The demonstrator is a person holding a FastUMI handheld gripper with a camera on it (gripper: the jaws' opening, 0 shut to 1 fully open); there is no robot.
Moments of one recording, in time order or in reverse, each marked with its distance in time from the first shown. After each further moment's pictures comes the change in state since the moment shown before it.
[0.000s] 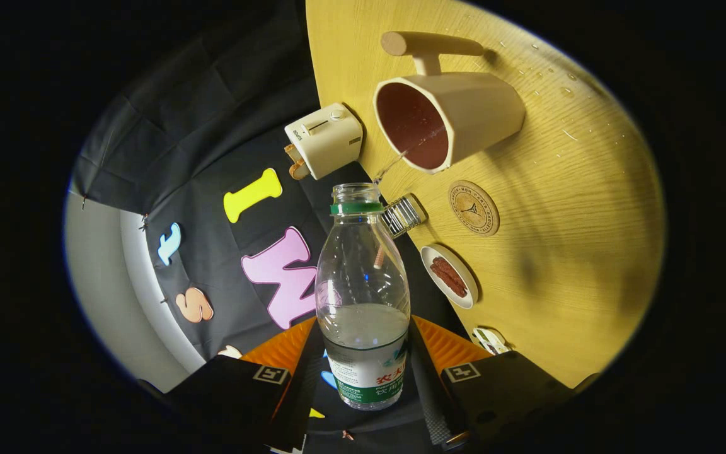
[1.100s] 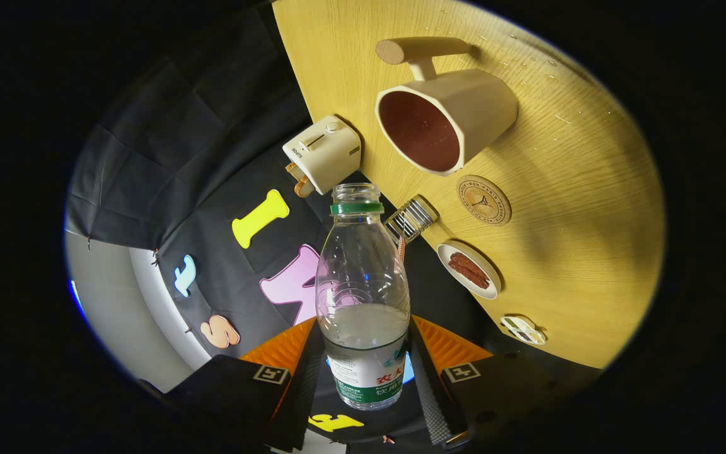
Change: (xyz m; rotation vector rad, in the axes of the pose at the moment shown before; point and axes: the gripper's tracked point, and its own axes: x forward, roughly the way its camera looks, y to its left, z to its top) arm 0.001 0.027 0.009 0.137 -0.050 0.045
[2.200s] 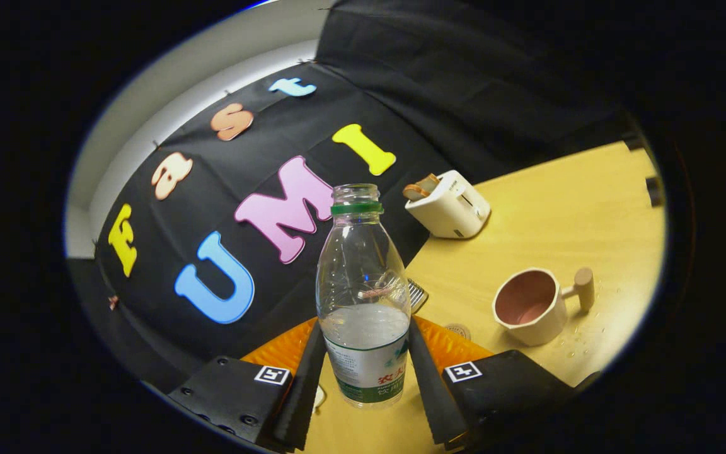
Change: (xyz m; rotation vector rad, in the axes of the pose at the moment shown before) arm -0.005 -0.001 -0.022 -1.515 -0.111 0.012
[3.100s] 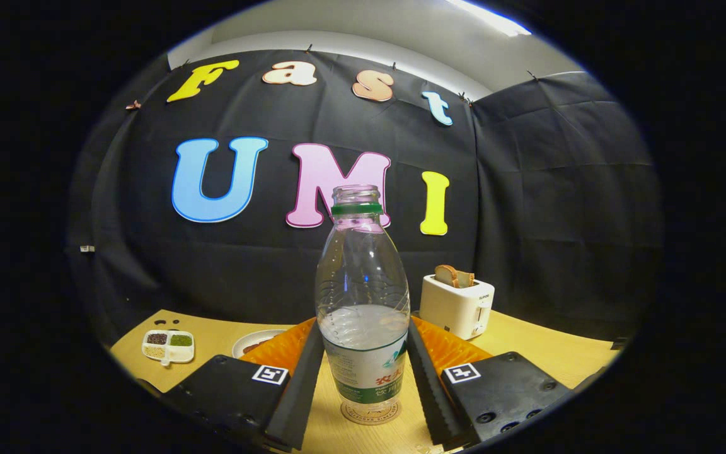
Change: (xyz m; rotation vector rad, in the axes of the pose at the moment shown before) arm 0.071 0.027 -0.007 -0.757 -0.142 -0.050
